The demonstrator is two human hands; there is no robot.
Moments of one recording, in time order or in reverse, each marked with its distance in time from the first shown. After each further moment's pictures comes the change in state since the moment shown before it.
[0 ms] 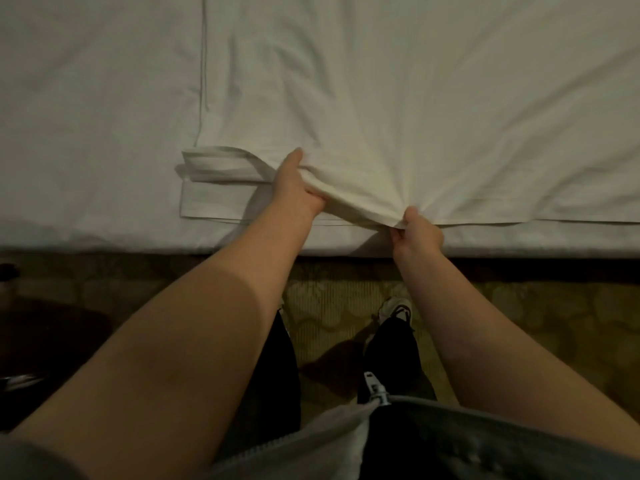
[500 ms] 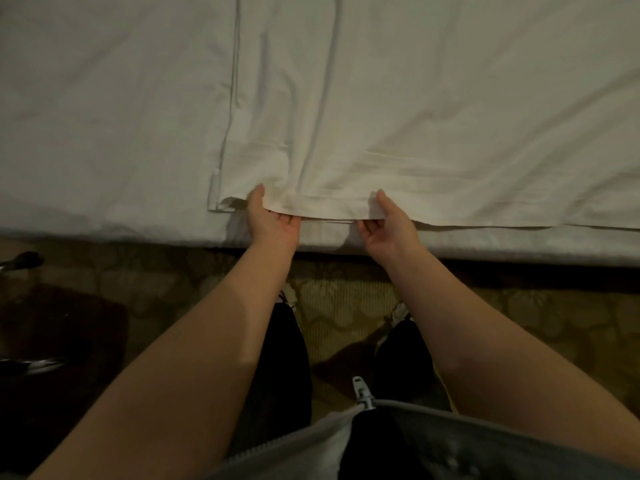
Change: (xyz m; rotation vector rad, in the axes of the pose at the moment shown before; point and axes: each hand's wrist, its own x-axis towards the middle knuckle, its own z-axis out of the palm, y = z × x) left_hand -0.005 0.025 -0.080 -0.148 0.172 0.232; right_hand -0.031 0.037 0.034 -0.068 -0.317 0.255
